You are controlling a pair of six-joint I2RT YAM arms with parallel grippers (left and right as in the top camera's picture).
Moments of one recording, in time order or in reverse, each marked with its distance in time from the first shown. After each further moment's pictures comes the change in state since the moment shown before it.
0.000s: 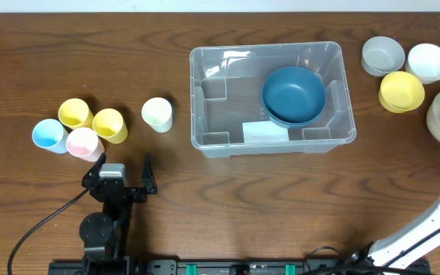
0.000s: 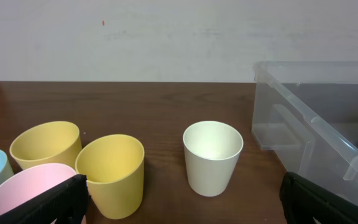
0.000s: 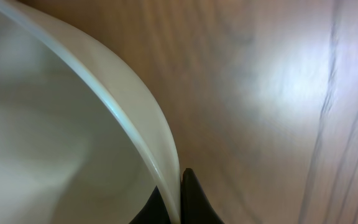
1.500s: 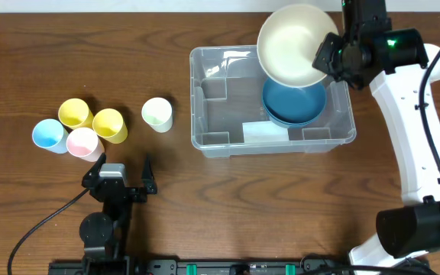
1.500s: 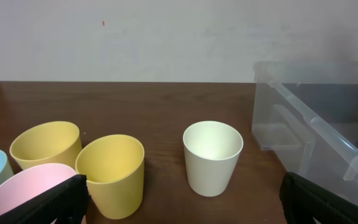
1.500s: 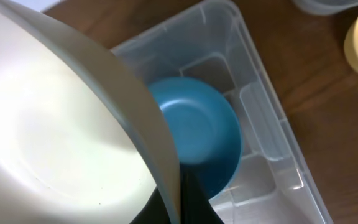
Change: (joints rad) left arm 0.000 0.000 0.000 0.000 0.000 0.000; right arm 0.928 -0.439 -0.033 0.069 -0.033 -0.445
